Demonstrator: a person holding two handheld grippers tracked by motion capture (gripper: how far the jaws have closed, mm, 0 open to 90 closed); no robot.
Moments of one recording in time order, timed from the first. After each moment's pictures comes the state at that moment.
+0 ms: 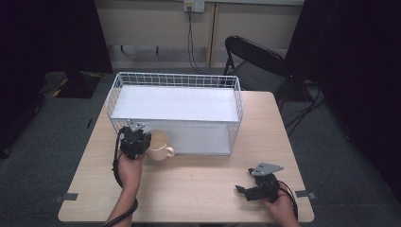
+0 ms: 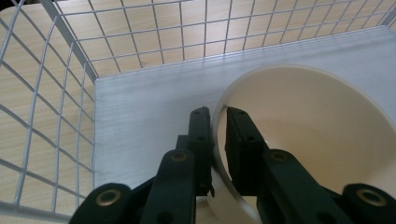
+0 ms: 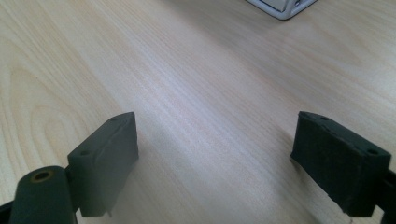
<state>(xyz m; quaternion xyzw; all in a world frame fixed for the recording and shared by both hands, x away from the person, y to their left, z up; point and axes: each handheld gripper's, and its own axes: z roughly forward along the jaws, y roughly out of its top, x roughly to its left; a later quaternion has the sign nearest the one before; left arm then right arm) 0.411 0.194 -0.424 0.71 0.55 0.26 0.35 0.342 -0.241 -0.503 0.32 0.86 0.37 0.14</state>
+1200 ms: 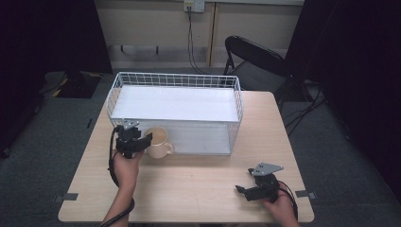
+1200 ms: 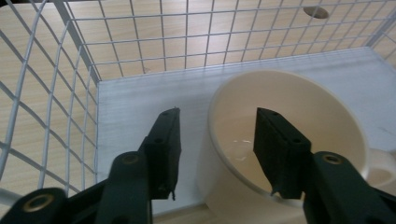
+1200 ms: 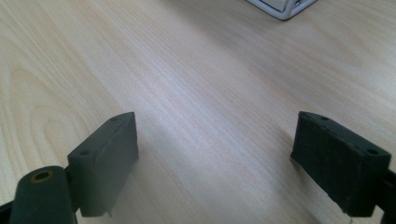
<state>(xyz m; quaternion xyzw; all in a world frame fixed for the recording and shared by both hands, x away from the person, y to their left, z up) 0.408 0.208 -0.415 0.70 0.55 0.24 0.37 0.342 -0.241 -0.503 0.32 0.86 0.37 0.14</state>
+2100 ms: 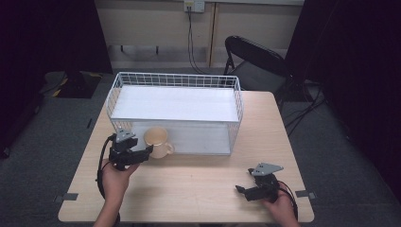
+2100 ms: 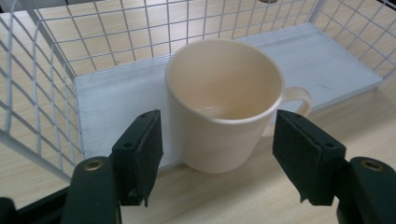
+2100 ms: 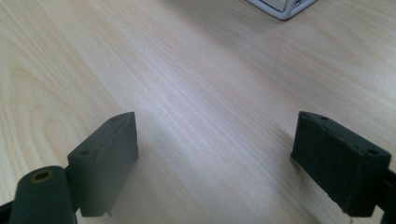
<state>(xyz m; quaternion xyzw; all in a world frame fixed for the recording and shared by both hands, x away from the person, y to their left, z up) 0.367 0.214 -0.406 0.74 0.50 0.22 0.40 0.342 -0.241 -0.503 0.32 0.86 0.37 0.14</state>
